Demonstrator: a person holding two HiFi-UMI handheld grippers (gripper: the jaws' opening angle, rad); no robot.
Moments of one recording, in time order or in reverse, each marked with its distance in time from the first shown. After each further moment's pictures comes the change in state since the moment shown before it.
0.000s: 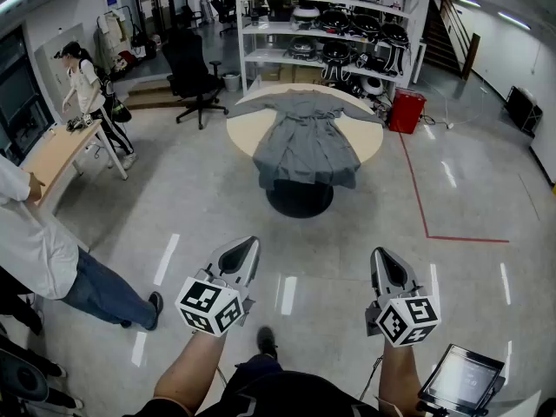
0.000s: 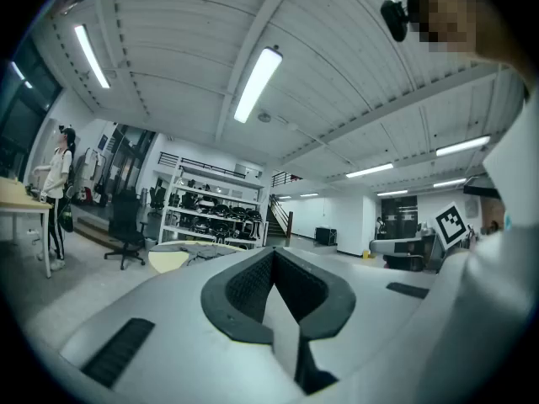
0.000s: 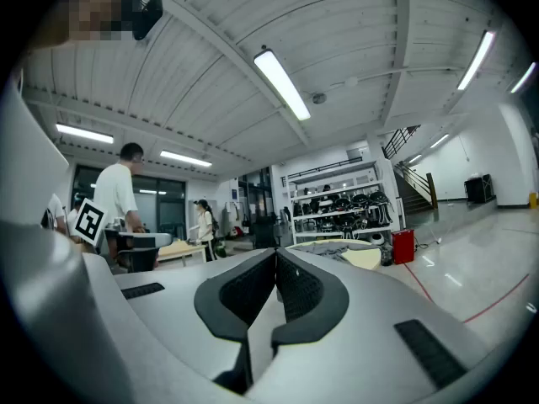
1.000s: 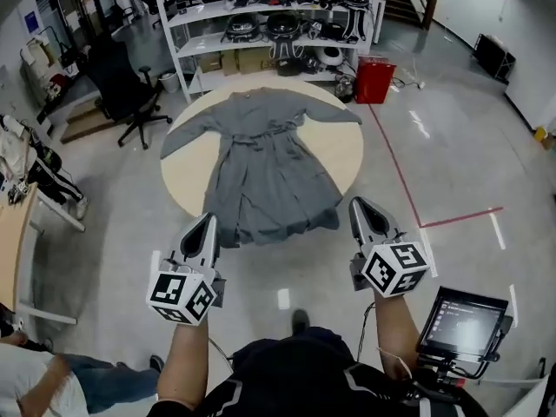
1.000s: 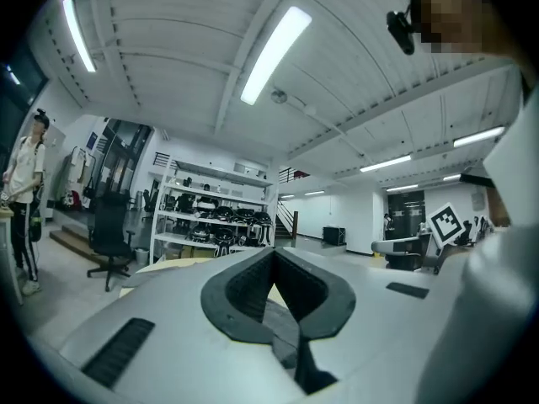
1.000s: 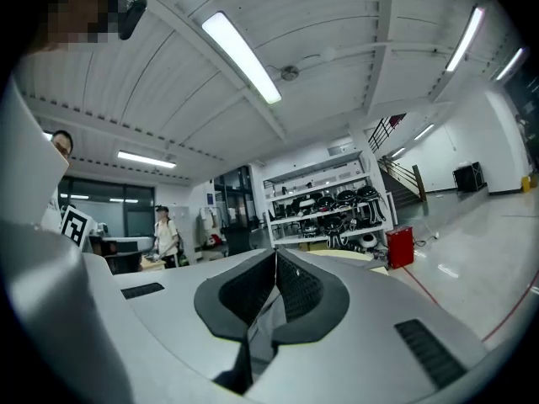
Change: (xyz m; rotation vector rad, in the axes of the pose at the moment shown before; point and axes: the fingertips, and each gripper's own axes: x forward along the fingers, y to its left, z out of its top) left arm 0.345 0.220 0.052 0.046 0.004 0.003; right arm 0.368 -0.190 0.035 0.089 -0.026 -0.109
